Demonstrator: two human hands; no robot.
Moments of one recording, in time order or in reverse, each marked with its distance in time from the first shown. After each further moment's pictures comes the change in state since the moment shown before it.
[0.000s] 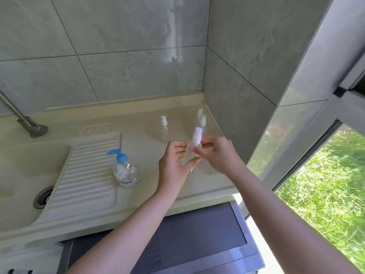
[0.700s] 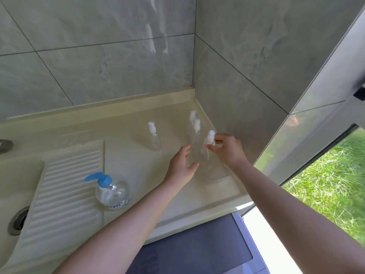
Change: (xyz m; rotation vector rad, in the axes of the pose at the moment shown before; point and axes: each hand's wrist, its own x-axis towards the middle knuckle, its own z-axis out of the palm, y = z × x) left_hand 0.087 -0.064 0.050 0.270 -0.377 -0.153; right_hand 0.091 0.099 -0.004 -0.167 0.180 0.190
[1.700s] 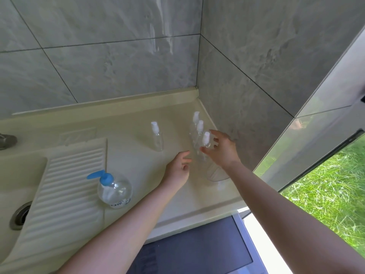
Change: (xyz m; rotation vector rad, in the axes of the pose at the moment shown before) left_hand -0.005 -0.017 -0.008 -0.051 -0.012 -0.104; right_hand 0.007 -0.010 0.024 0.077 0.007 0.052
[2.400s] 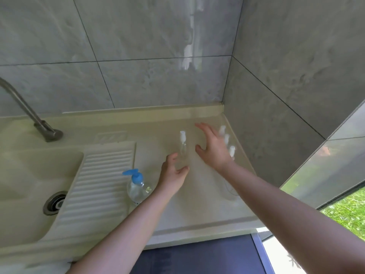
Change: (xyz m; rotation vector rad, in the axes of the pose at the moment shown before) left_hand -0.032 -0.004 -0.074 -0.127 0.275 -0.081; right_hand -0.008 -0.098 0.035 -0.092 -0.077 -0.479
